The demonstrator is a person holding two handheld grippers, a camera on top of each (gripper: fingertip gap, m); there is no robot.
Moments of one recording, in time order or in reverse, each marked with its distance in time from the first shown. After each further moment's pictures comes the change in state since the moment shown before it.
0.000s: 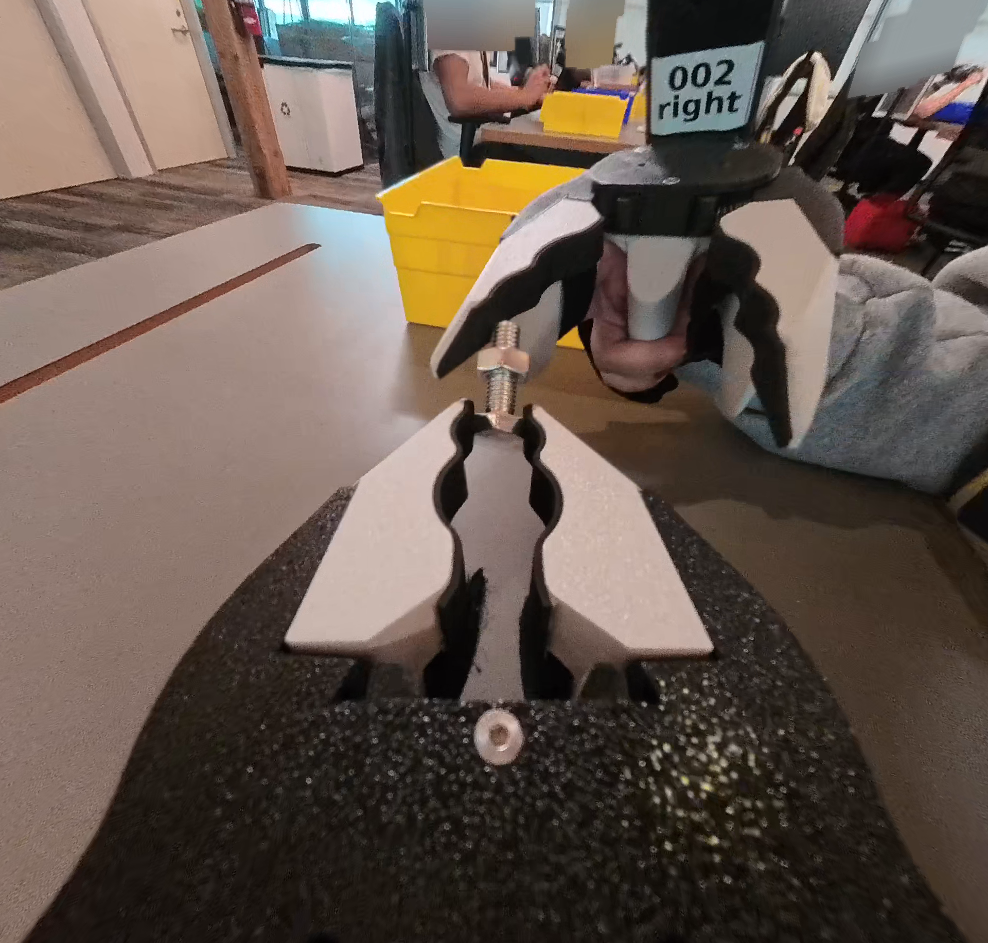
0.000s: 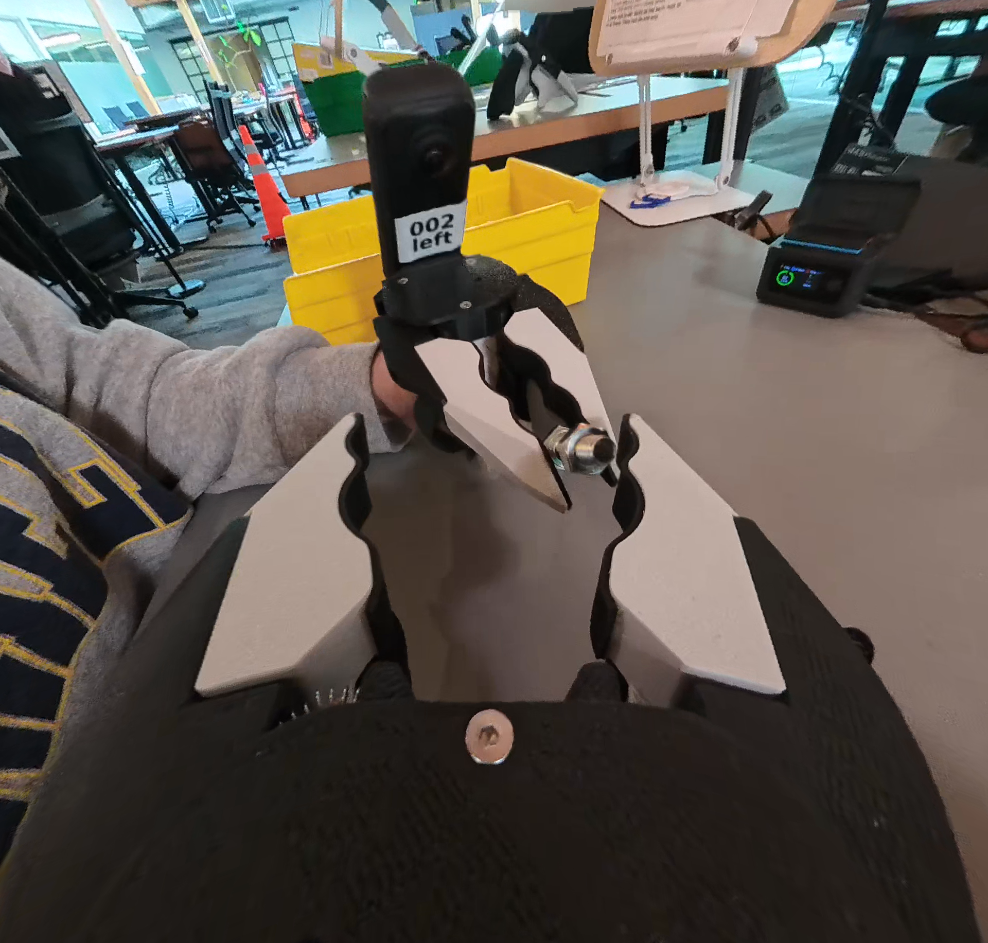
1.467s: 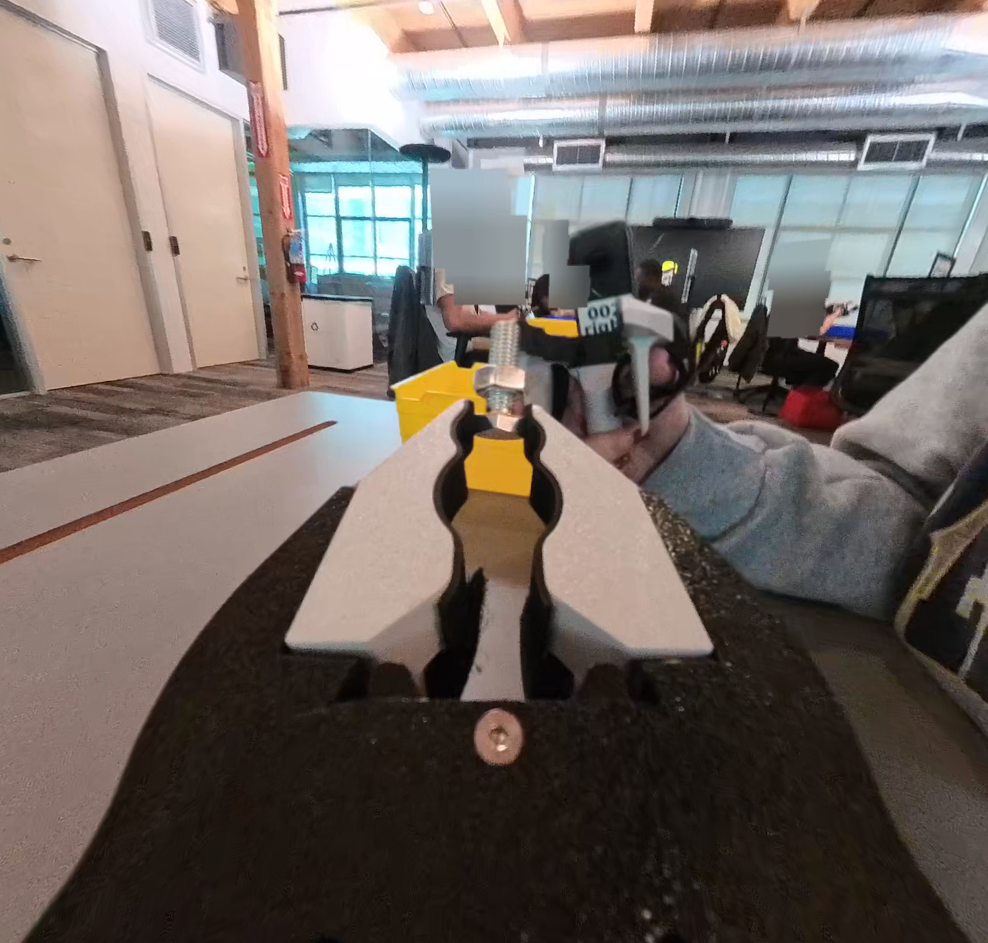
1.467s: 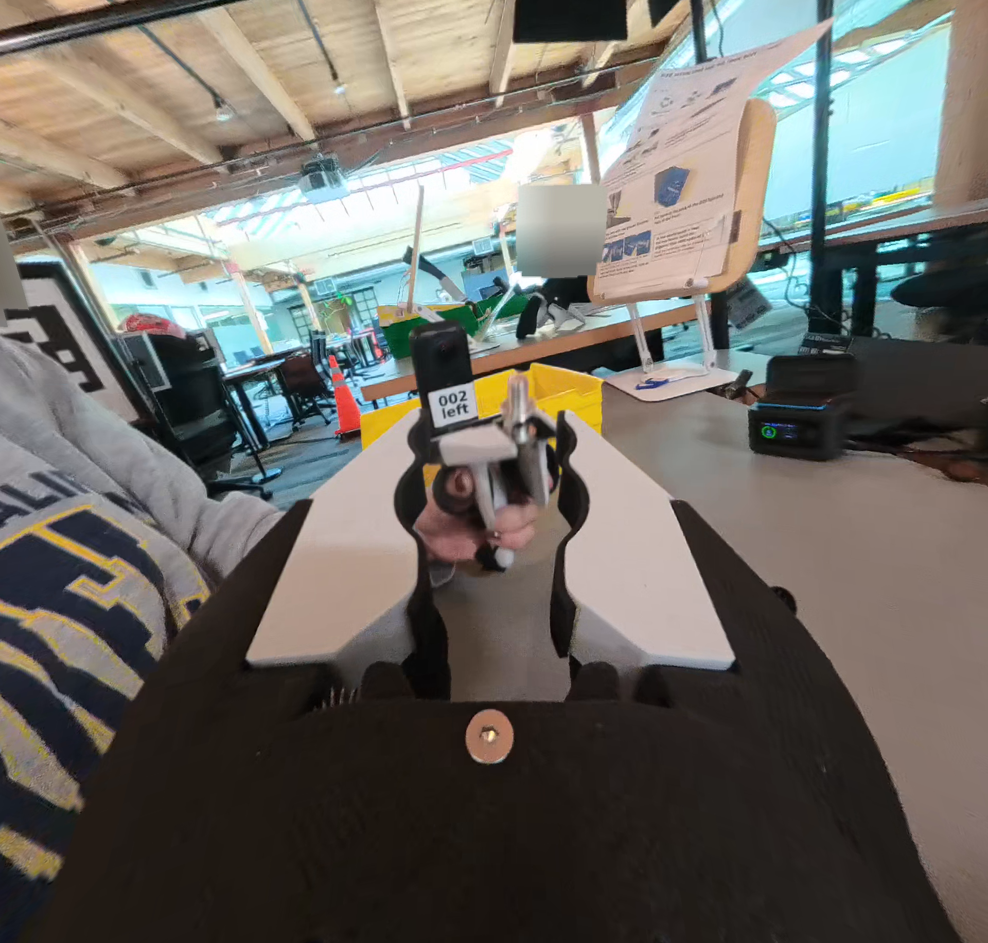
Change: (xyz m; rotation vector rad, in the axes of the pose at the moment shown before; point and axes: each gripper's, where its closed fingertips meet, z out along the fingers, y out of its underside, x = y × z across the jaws) left arm 0.007 -0.063 -0.034 0.395 0.024 -0.005; right arm 0.001 -0.065 -0.039 0.395 -0.068 0.095
